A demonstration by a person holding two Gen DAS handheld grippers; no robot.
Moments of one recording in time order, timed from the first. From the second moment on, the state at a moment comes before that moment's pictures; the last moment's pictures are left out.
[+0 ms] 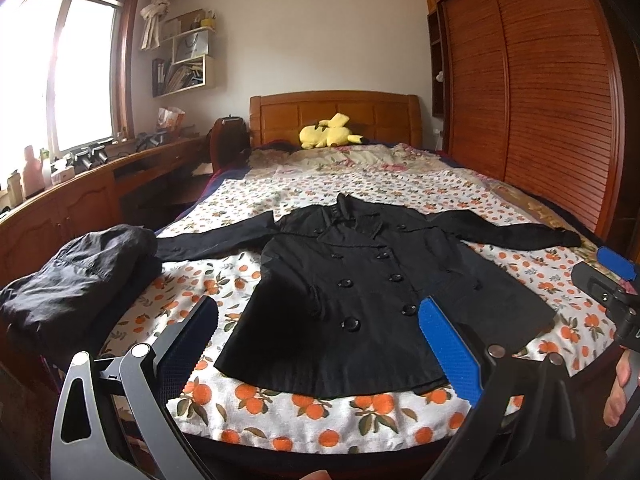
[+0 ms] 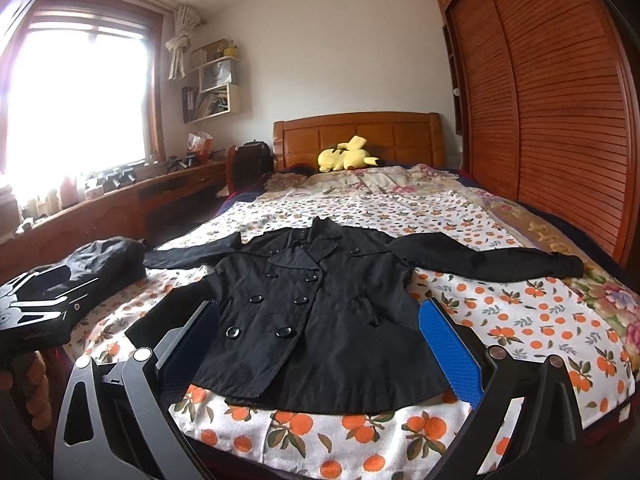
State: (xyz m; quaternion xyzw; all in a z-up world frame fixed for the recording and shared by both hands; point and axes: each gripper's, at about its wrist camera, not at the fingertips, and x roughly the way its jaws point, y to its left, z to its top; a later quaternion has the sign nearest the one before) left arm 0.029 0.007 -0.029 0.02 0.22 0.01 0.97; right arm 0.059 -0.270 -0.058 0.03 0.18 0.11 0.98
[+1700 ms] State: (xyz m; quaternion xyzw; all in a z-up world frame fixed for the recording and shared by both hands) left arm 0.336 0.169 -0.122 0.00 0.37 0.05 0.93; right arm 0.299 -0.119 -0.134 -0.03 0.23 0.27 0.94
